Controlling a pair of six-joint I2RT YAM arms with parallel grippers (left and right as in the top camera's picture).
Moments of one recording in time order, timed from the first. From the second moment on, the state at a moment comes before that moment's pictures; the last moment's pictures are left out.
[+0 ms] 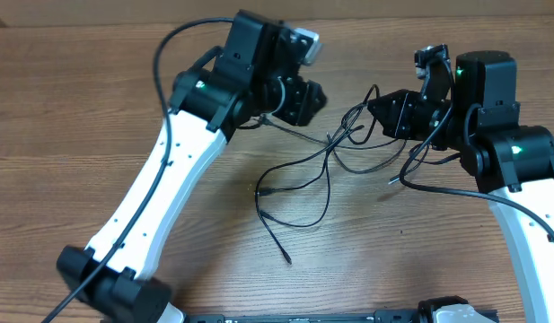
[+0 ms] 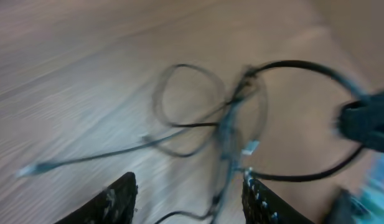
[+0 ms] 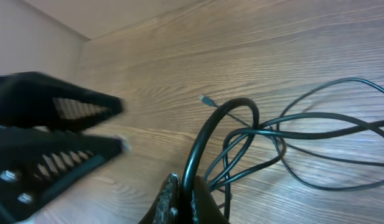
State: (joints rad) left arm -0.50 1.73 1.82 -0.92 0.43 -0.09; right arm 0.14 1.31 1.43 -0.89 -0.48 0.36
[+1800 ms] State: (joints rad) left arm -0.39 1.96 1.82 -0.88 0.83 0.08; right arm 0.10 1.31 1.43 -1.05 0.07 0.58
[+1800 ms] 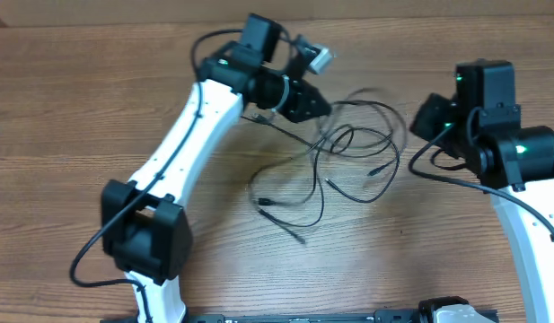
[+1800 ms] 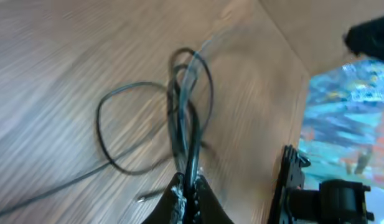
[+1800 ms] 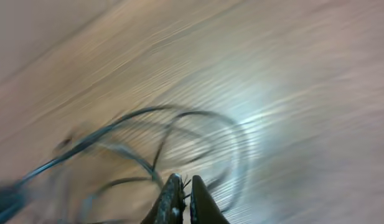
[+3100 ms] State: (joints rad) left arm -0.27 1.74 1.82 -1.02 1.01 0.18; right arm 0.09 1.59 1.44 -0.95 -0.76 0.14
